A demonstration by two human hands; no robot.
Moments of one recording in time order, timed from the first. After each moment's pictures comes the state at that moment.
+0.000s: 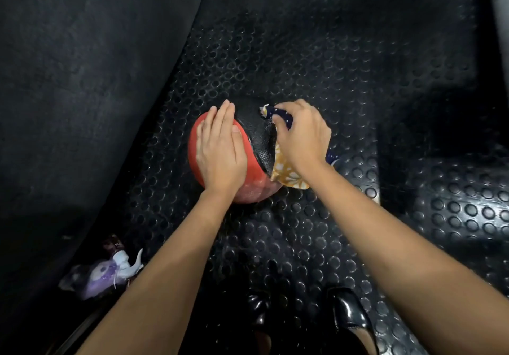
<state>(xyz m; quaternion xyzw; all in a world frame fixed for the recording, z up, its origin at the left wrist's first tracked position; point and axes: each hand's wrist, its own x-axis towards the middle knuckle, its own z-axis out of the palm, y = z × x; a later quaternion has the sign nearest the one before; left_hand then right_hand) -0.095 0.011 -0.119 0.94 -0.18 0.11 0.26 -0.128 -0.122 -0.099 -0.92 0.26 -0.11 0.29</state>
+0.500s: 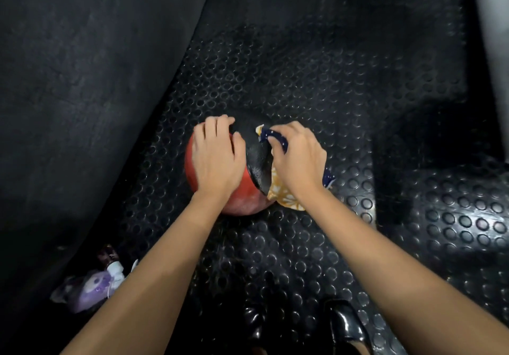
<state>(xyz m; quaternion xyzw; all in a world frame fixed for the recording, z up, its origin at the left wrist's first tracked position) -0.084 0.007 -0.101 0.96 -0.18 0.08 0.22 -0.143 -0.115 -0.100 -0.91 0.25 -0.11 0.31</state>
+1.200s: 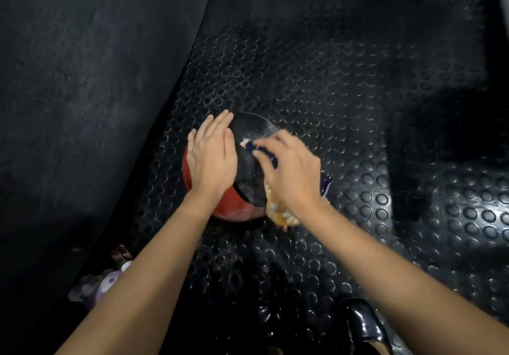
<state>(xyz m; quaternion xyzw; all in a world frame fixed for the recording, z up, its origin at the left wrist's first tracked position) -0.071 0.030 -0.101 0.95 -0.17 0.00 0.25 -0.153 -0.083 -0.102 -0.92 0.15 -0.16 0.32</state>
